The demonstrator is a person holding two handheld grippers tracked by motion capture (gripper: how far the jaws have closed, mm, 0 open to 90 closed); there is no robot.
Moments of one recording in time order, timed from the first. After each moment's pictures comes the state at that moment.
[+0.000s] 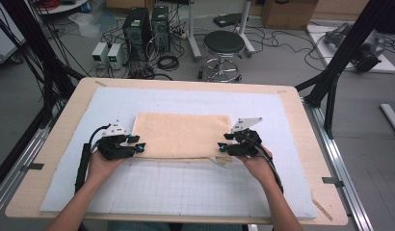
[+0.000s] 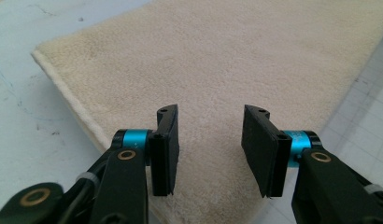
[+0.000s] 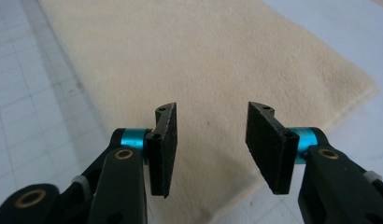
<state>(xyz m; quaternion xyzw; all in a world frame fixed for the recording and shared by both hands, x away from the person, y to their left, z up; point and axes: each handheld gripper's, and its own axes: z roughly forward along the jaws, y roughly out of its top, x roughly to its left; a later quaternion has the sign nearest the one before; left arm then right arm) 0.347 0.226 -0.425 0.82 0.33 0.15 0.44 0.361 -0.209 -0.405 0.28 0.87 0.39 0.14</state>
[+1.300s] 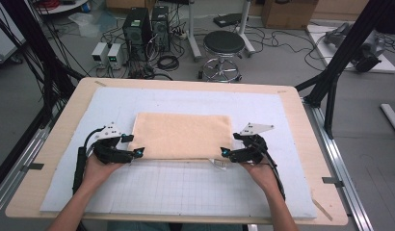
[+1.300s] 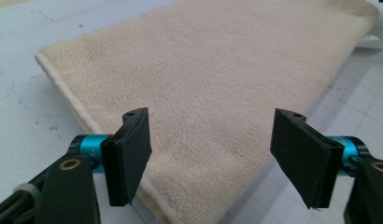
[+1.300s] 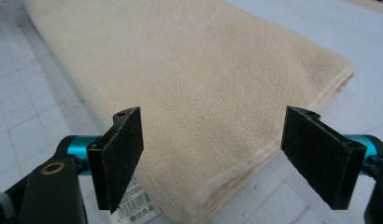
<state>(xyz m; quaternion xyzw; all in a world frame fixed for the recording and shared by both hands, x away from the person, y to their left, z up) 0.332 0.232 -0.418 0.80 0.34 0.15 0.47 0.346 -0.225 -0.413 0.32 0.83 0.44 0.14</state>
